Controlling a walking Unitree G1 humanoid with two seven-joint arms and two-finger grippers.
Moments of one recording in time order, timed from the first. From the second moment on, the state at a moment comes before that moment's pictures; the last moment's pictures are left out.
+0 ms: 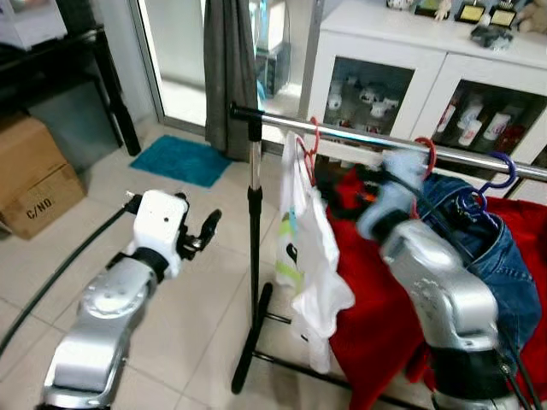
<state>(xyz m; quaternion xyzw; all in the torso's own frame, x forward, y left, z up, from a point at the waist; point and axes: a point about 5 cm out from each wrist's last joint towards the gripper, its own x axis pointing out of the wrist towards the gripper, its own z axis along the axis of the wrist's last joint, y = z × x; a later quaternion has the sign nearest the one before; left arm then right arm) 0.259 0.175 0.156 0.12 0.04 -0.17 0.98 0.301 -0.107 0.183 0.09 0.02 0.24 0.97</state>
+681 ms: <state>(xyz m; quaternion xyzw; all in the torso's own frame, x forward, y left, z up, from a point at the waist) 0.245 0.181 0.168 0.16 0.08 -0.36 0.92 0.357 -0.095 0.179 0.02 0.14 0.18 0.97</state>
